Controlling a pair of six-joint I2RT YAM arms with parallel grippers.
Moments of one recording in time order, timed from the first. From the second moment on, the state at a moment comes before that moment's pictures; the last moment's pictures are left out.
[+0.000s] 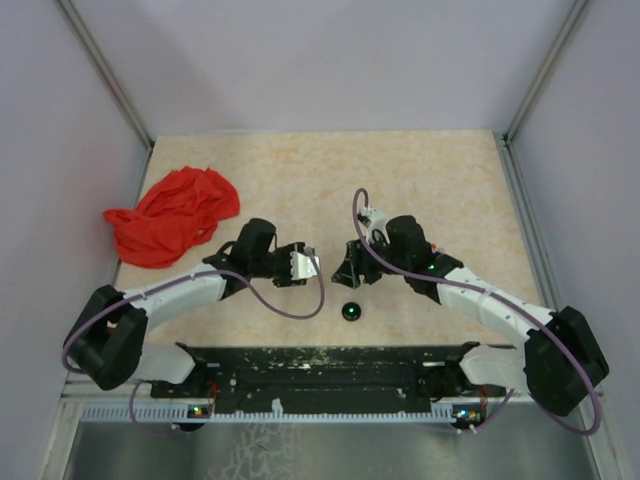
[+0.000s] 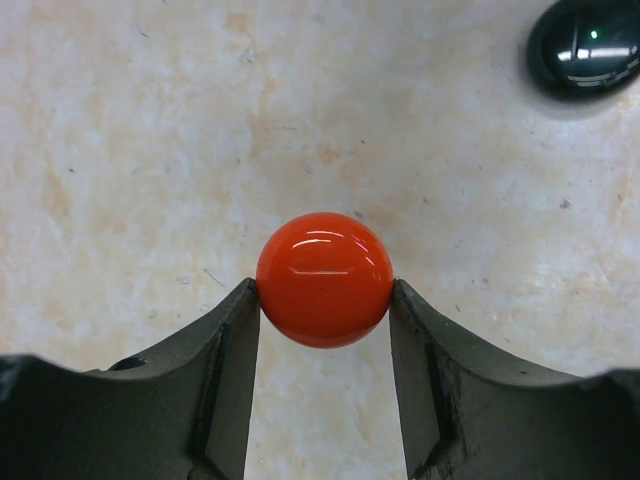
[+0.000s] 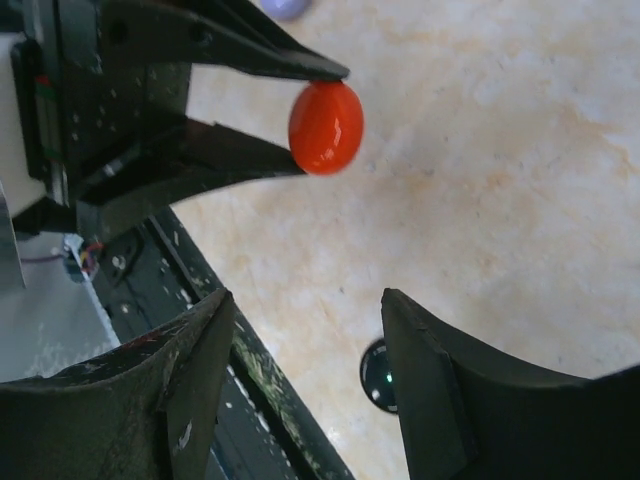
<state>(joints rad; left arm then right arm) -0.65 1.37 0.68 -0.03 0.46 0.88 0.62 1.16 0.67 -0.09 -0.45 0.36</state>
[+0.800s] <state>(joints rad) -0.78 1.24 0.65 0.19 0.37 0.70 0.62 1.31 0.52 0.52 -0.48 0.65</state>
